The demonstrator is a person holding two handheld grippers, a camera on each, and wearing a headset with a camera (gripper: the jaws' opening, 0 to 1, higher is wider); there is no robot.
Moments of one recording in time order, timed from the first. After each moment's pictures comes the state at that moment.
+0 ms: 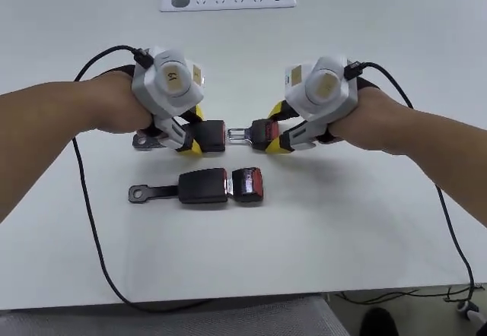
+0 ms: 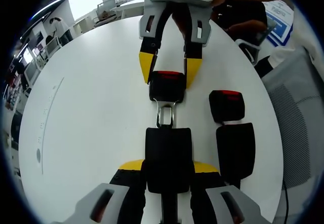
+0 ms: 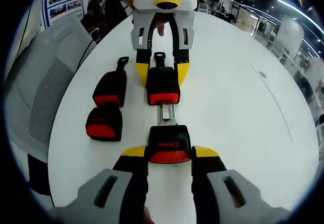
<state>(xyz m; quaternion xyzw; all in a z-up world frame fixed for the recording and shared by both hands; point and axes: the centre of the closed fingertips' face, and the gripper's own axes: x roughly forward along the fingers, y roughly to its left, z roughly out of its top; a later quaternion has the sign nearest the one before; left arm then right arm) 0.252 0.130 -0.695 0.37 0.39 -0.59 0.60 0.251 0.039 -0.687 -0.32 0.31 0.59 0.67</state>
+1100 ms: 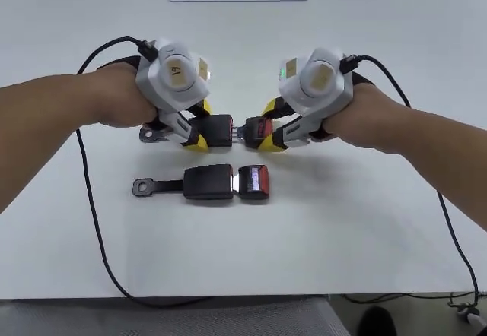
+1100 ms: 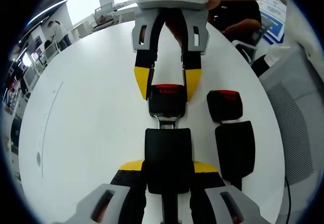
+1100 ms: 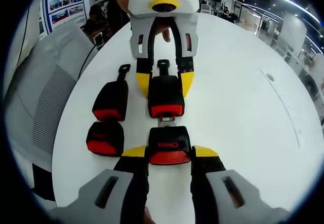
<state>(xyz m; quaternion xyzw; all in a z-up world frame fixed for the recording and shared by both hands) 0.244 0.125 -0.688 0.36 0.37 -0.61 0.60 0.249 0.056 -0.685 -0.29 0.32 0.61 0.67</state>
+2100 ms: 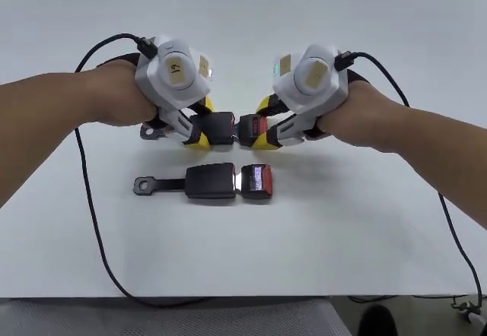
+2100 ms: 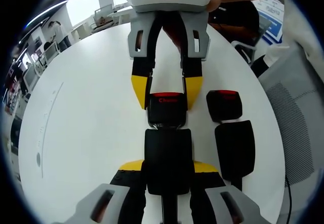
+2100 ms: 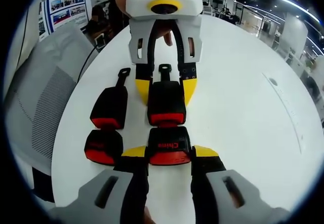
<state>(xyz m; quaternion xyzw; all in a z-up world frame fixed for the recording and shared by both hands) 0.246 0.125 -0.689 0.36 0.37 -0.61 0.60 0.249 0.071 -0.686 -0.29 0.32 0.61 0.66</state>
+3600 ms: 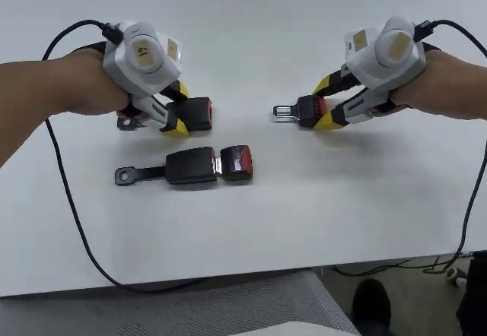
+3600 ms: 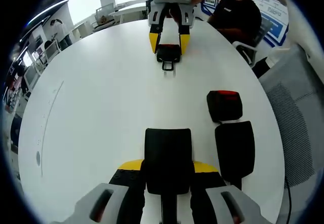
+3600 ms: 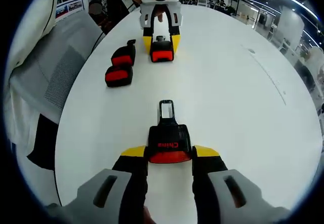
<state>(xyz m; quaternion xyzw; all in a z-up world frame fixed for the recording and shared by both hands) 0.243 0.125 -0.687 0.36 0.37 -0.61 0.60 0.241 -0.073 -0.687 -0.31 0.35 0.58 0.67</state>
